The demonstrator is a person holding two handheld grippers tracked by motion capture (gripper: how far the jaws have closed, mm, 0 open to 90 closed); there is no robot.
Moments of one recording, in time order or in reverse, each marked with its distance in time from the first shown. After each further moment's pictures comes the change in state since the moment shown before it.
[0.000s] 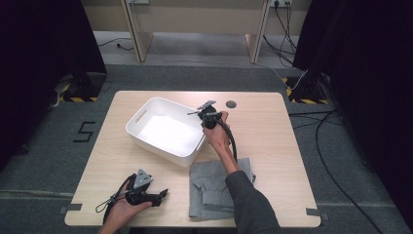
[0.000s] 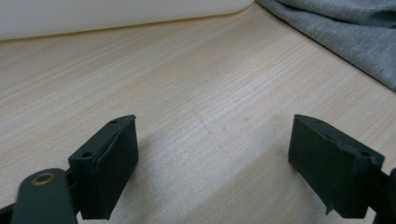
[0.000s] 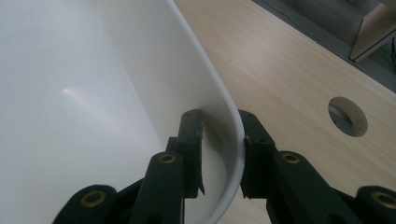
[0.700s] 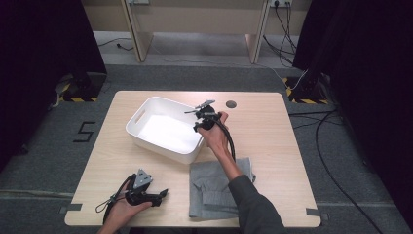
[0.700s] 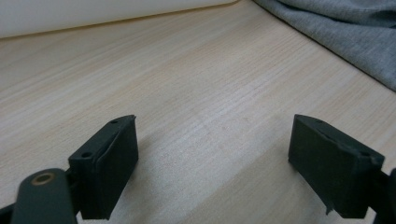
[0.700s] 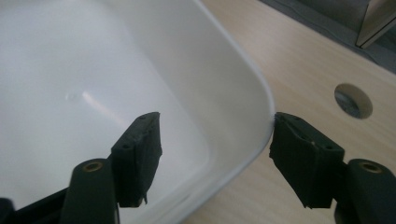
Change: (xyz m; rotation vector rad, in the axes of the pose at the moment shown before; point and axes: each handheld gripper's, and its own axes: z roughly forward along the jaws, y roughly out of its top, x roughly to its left) left arm 0.000 0.000 0.000 0.001 0.000 0.001; right arm 0.017 0.002 -0.027 0.013 0.015 0.074
